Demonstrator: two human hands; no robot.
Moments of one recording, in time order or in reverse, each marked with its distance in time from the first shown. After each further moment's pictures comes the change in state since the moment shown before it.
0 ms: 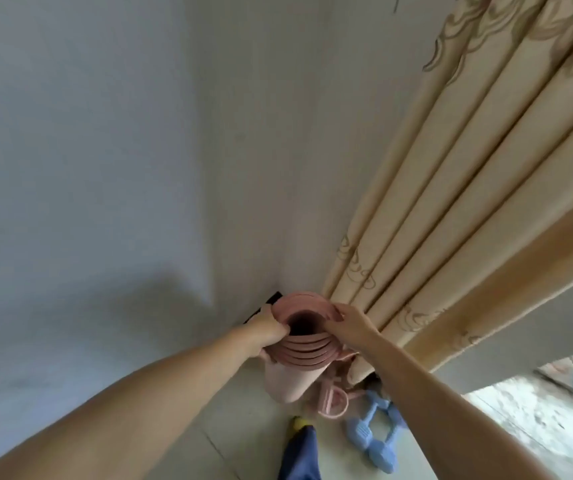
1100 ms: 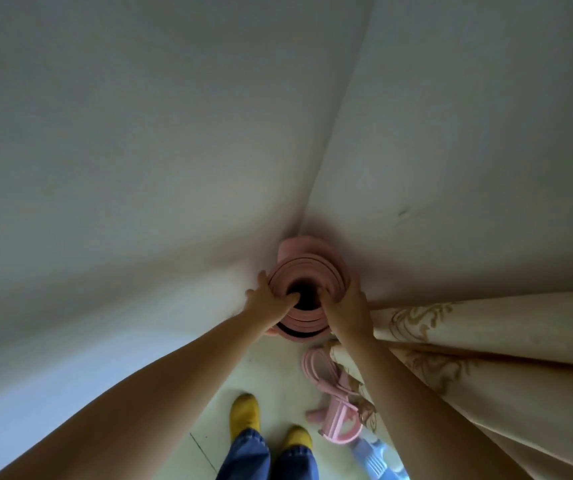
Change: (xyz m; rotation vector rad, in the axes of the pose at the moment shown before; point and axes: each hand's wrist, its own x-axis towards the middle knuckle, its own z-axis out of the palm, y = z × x) left_hand 0.350 0.063 -0.010 0.026 0.187 -0.250; right_hand 0.372 0.030 0.041 -0.053 0.071 0.169
